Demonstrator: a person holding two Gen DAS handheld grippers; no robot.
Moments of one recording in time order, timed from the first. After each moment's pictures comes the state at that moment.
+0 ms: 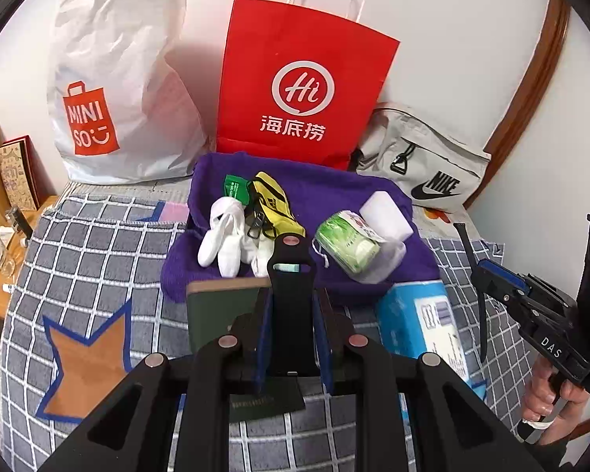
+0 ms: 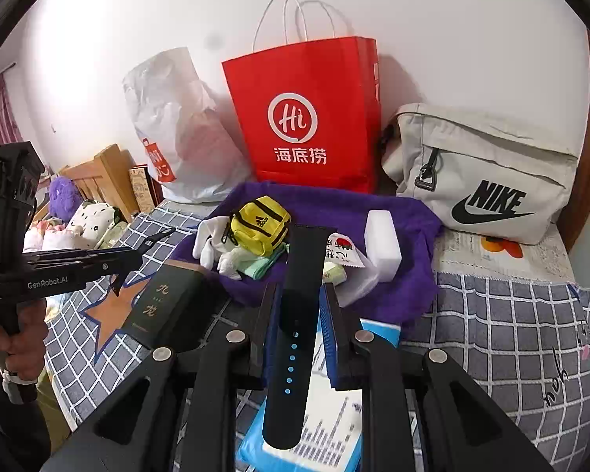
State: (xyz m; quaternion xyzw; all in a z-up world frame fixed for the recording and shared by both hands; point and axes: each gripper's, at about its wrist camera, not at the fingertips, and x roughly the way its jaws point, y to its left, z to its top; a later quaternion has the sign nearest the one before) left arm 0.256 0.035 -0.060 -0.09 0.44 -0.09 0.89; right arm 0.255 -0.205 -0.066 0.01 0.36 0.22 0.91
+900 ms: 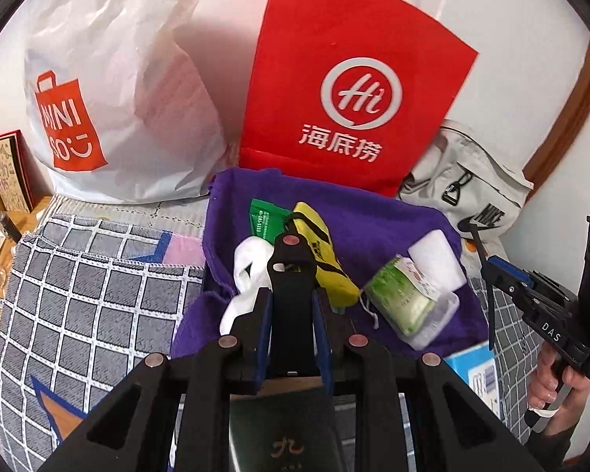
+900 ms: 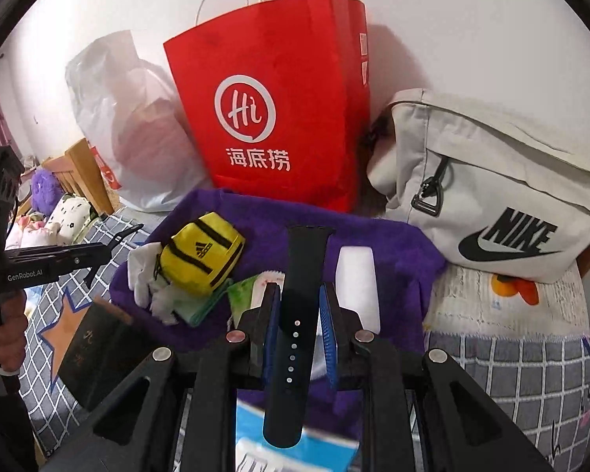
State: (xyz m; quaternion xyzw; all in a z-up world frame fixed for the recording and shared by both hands) left arm 0.347 0.061 -0.092 -0.11 0.45 -0.06 0.88; right arm 0.367 -0.201 -0.097 0.00 0.39 0.21 0.90
